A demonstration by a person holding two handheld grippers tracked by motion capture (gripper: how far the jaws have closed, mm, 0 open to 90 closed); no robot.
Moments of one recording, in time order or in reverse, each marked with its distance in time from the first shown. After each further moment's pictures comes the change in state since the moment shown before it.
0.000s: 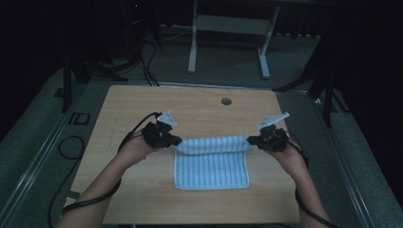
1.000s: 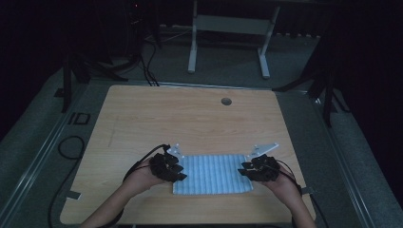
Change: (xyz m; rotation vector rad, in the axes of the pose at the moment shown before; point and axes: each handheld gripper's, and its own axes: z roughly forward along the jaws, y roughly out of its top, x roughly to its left) left arm -0.038 -0.044 0.065 0.119 -0.085 -0.032; right arm 0.051 -0.047 0.039 0.071 0.081 0.014
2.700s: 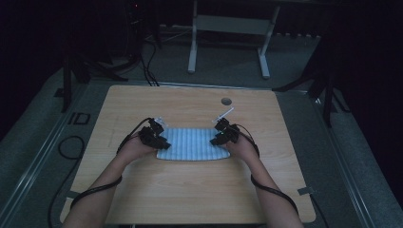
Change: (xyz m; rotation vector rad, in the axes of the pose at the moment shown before) left arm 0.137 -0.002 0.002 0.014 0.157 -0.147; right arm -0.067 0.114 0.123 0.126 0.001 0.082
